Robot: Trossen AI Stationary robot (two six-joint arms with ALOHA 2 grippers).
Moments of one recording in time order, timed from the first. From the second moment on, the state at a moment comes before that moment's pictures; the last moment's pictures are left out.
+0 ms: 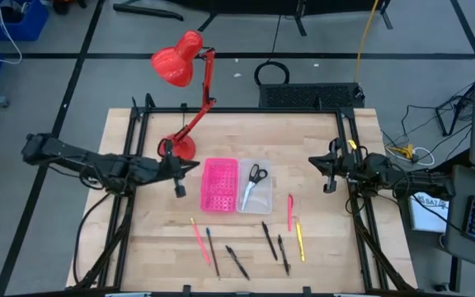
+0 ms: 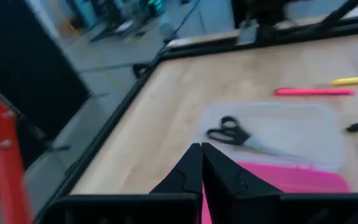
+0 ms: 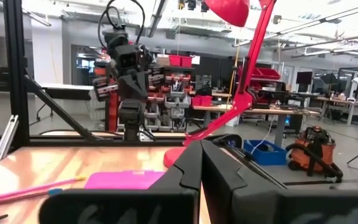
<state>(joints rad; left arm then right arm) -0.20 0.87 0.54 -0.02 -0.52 0.09 -0.10 0.05 0.01 0.23 0.10 -0.09</state>
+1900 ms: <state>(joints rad) -0.28 0.21 0.05 0.18 -0.32 0.35 -0.10 0.12 0.01 0.08 0.41 0.06</state>
